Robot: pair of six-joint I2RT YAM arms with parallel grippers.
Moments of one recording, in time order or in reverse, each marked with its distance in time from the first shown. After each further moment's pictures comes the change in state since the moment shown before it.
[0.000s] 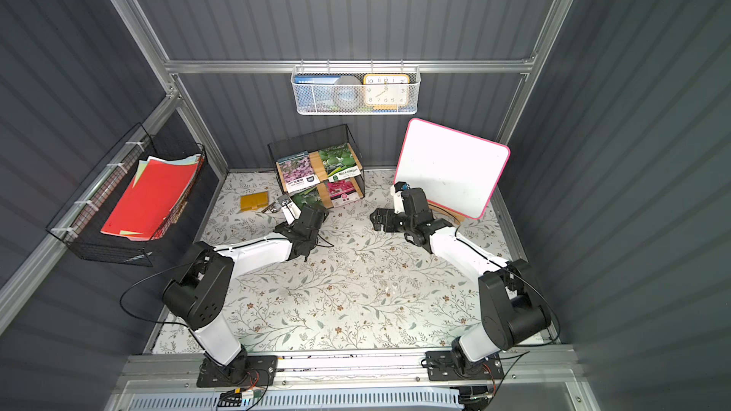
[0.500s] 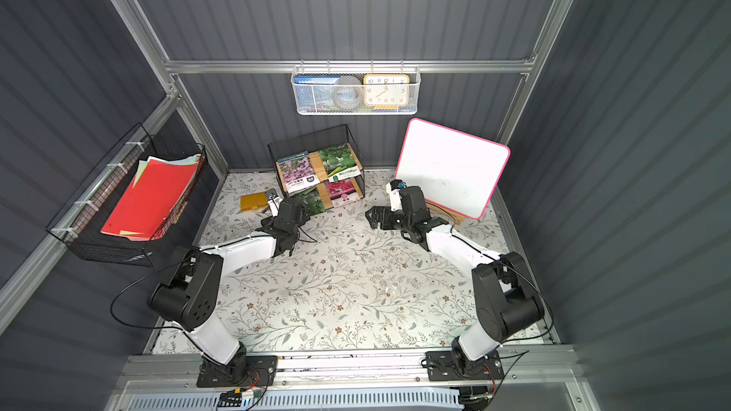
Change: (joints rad) left arm 0.159 -0.031 -0.047 0.106 0.180 0.205; right arm 0.000 0.060 0.013 0.076 -0.052 -0.005
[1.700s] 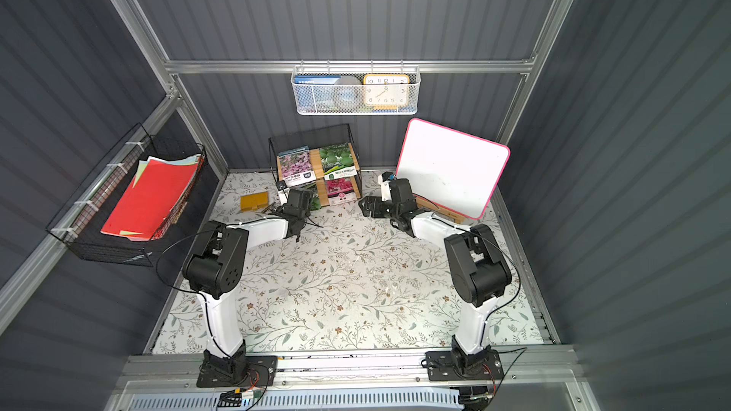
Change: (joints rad) left arm 0.051 0.276 0.246 -0.040 0.036 0.045; right arm 0.000 0.292 0.196 0.171 0.009 0.032
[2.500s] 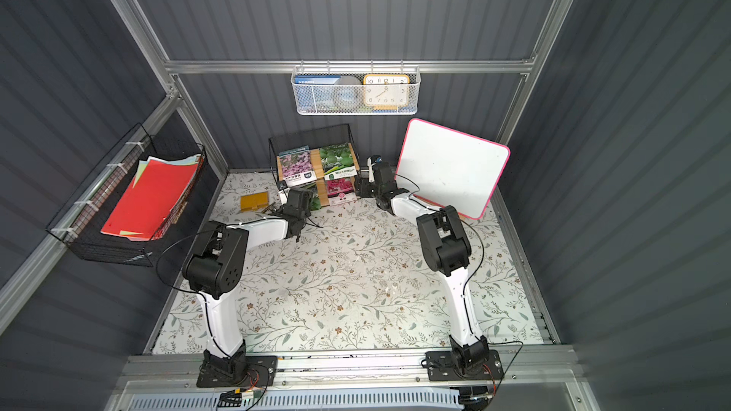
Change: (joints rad) left arm 0.000 -0.001 -0.008 0.023 0.024 0.014; right arm 0.016 0.411 0.517 -0.079 0.156 -0.053
